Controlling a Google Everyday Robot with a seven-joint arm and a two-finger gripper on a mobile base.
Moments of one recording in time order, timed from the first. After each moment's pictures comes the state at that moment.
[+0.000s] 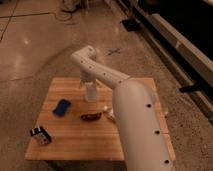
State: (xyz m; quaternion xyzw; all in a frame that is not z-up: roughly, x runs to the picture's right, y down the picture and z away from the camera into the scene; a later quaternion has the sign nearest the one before) arm -0.104 -0.021 0.926 -0.21 -0.20 -0.69 0.67
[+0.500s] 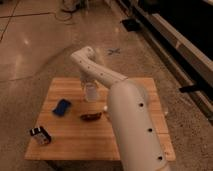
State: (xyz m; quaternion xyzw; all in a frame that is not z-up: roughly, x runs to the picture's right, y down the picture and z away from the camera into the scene) arm -0.099 -0.008 0.930 -0.24 -0.22 -0.69 0.65
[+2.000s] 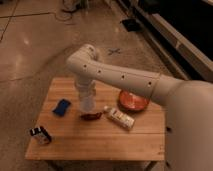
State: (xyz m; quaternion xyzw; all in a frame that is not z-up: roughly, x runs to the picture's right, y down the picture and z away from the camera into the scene) arm -0.108 0.050 0.720 -0.10 -0.26 -0.82 0.51
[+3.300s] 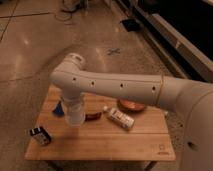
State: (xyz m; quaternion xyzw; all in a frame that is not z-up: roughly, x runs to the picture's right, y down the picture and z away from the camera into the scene) arm -0.168 0.078 0.659 -0.04 -0.29 -0.86 0.42
